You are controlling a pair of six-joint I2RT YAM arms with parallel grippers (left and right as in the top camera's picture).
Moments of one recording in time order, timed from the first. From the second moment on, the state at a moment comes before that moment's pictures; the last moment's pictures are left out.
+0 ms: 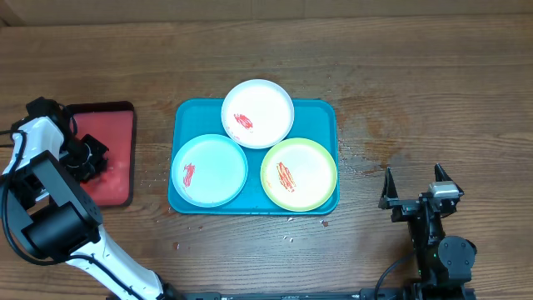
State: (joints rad) left arm 0.56 2.09 1.46 -0.94 0.02 -0.41; right arm 0.01 0.01 0.02 -0.04 -0.05 -0.01
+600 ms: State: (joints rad) left arm 0.55 2.09 1.46 -0.73 -0.01 -0.41; right arm 0.01 0.01 0.02 -0.03 -0.05 -0.01
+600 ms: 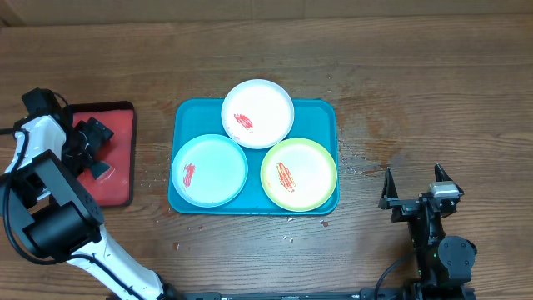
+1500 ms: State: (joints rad) left arm 0.55 2.09 1.46 -0.97 0.02 -0.41; right arm 0.01 0.01 0.02 -0.03 -0.05 -0.01
